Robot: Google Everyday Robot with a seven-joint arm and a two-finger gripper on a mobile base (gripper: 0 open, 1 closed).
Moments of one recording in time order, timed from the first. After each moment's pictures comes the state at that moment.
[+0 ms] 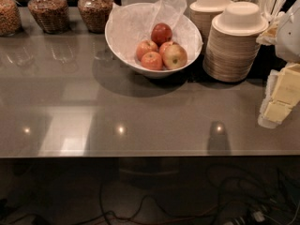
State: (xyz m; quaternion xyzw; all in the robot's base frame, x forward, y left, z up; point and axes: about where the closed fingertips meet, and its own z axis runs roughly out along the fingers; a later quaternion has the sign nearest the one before) arm 0.438 -0.217 0.976 -0.60 0.78 -0.03 0.16
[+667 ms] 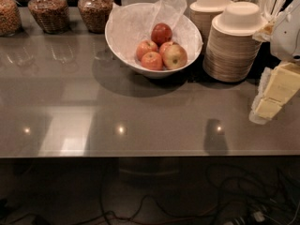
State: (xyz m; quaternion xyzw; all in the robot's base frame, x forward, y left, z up) arm 0.449 -0.208 0.976 -0.60 0.78 -0.03 0.19
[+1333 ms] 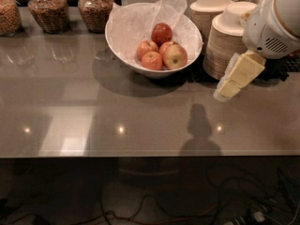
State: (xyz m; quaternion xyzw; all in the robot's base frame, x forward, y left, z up) arm 0.507 -0.175 0.978 -0.56 0.77 -0.03 0.30
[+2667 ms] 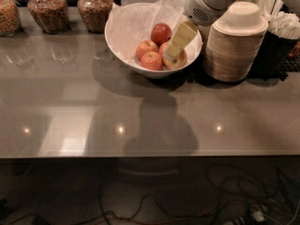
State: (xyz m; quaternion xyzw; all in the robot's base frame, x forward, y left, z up) arm 0.651 -0.098 0.979 -0.52 0.78 -0.04 0.34
